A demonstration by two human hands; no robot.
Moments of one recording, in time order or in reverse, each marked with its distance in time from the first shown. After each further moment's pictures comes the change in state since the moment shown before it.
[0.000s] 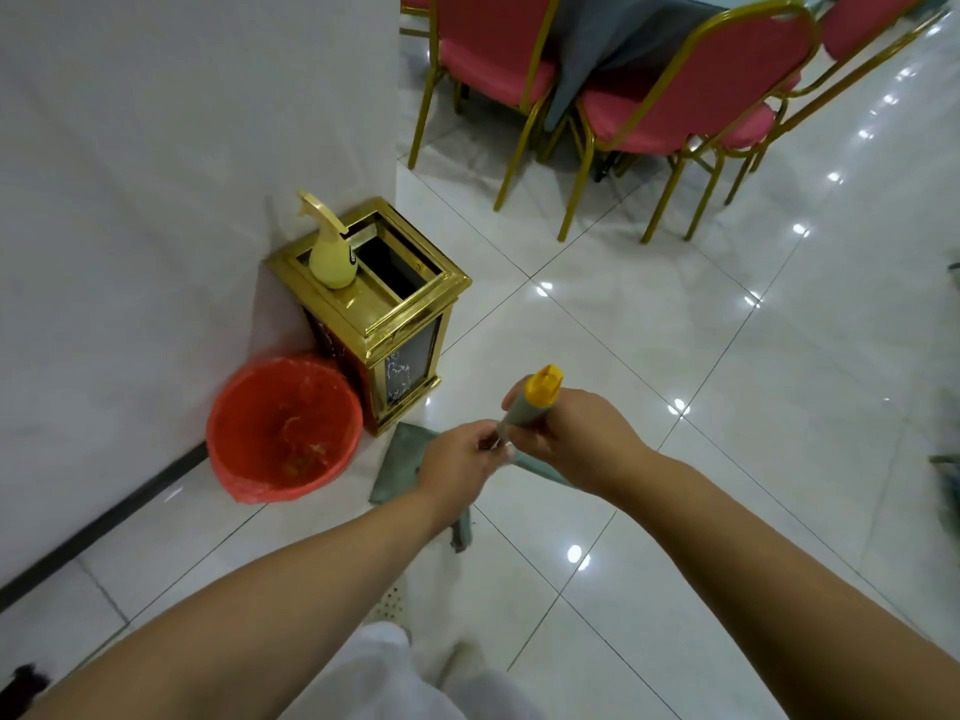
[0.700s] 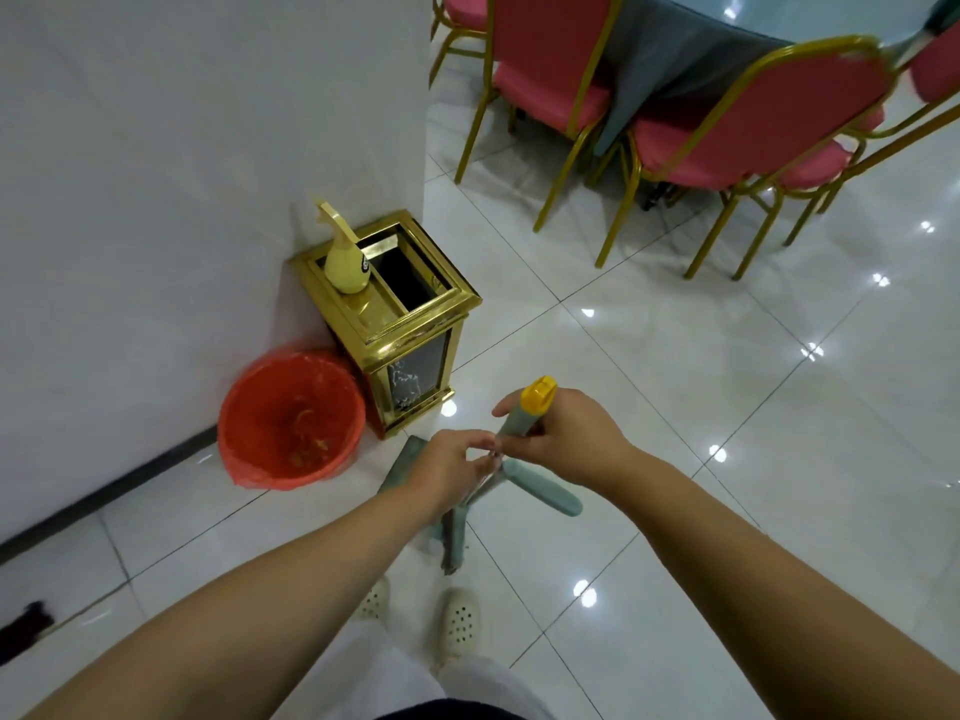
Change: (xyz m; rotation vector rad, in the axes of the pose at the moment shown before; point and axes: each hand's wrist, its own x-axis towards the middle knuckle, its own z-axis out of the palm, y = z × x) left_hand 0.038 0.031 0.034 -0.054 0.025 -0.213; right_hand 0.033 0.077 -0.015 0.126 0.009 -0.106
